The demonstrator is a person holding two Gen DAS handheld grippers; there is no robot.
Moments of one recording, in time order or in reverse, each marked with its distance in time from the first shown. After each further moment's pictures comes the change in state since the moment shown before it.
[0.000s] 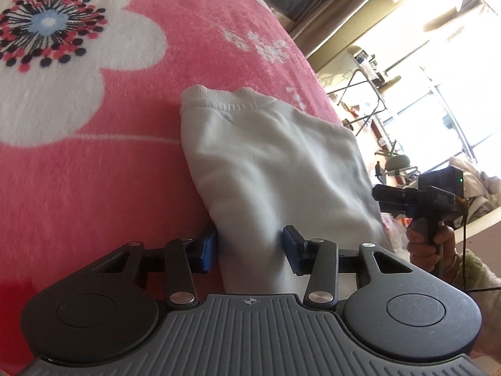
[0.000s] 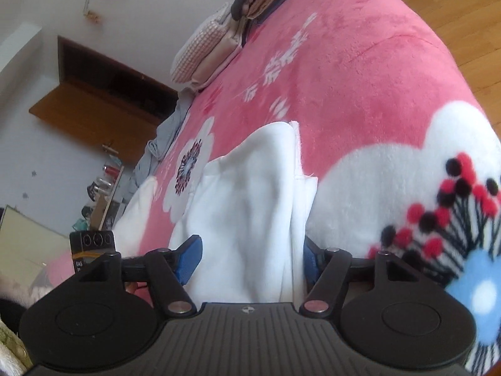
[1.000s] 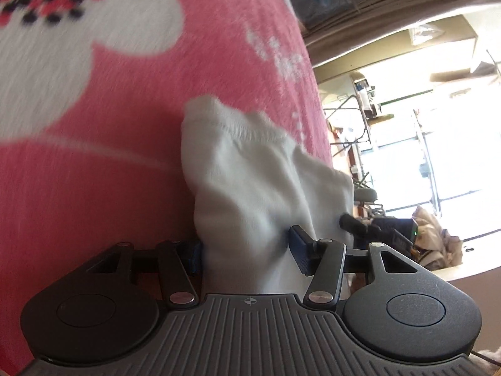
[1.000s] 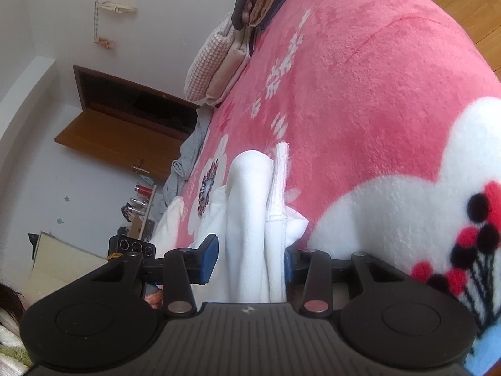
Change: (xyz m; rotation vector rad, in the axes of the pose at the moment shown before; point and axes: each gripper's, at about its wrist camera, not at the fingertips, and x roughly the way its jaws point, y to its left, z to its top) left arm 0.033 0.025 0.046 -0.256 0.026 -0.160; right arm 0.009 -0.033 0.008 0.072 -0.034 0.152
